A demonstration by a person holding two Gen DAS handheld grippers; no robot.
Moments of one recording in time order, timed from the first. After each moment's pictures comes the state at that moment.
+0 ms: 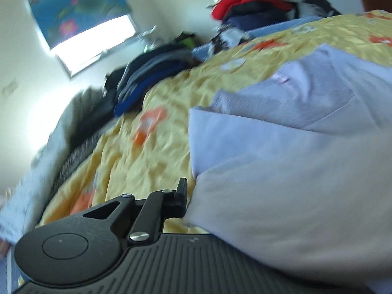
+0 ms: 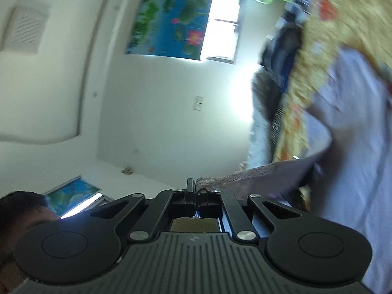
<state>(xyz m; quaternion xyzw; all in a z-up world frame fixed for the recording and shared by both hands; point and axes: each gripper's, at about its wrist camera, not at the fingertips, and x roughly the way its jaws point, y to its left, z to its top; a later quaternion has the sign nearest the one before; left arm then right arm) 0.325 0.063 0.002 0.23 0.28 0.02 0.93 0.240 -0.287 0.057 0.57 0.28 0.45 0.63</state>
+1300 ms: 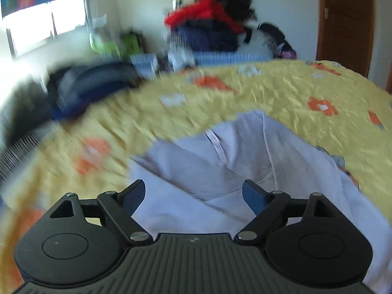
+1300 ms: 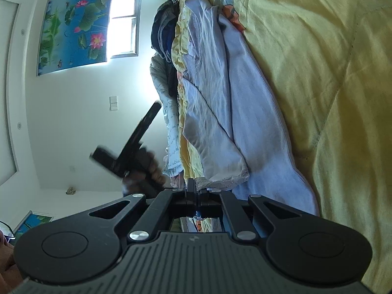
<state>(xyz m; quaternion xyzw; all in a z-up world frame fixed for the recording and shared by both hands) 0.357 0.052 0.083 0.09 0.35 -0.17 0.92 0.204 -0.290 -0.075 0.59 0.43 0.32 0.61</state>
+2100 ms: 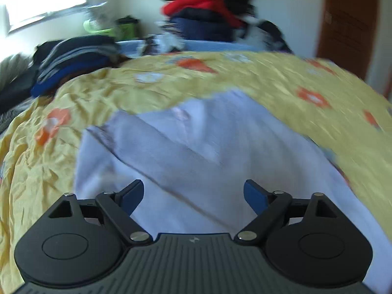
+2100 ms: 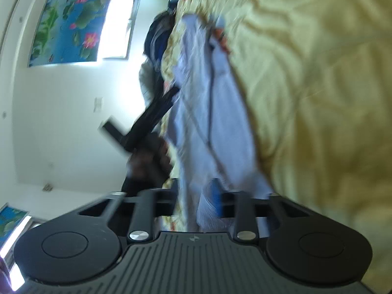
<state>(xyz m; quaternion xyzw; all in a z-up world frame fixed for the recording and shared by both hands) 0.318 0.017 0.042 0.08 0.35 -0.19 0.91 0.179 -0.315 -0.061 0.54 0.43 0.27 0.67</state>
